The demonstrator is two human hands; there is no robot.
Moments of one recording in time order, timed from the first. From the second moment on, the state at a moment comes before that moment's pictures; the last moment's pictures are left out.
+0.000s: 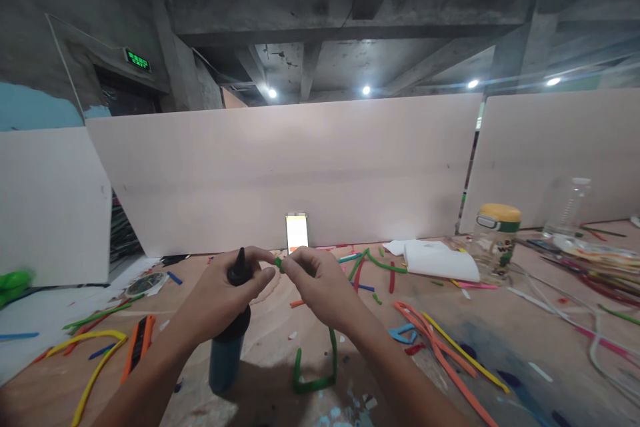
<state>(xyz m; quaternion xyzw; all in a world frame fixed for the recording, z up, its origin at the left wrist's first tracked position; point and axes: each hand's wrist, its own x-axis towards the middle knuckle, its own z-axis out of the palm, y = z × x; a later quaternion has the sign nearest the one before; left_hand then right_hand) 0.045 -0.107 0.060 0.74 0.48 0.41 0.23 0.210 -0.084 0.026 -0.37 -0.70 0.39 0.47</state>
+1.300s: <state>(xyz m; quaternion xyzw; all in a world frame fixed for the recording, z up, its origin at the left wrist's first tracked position) 0.042 -0.113 0.056 0.77 0.57 0.28 -0.04 0.225 -0.101 0.048 -0.38 -0.73 0.33 0.46</state>
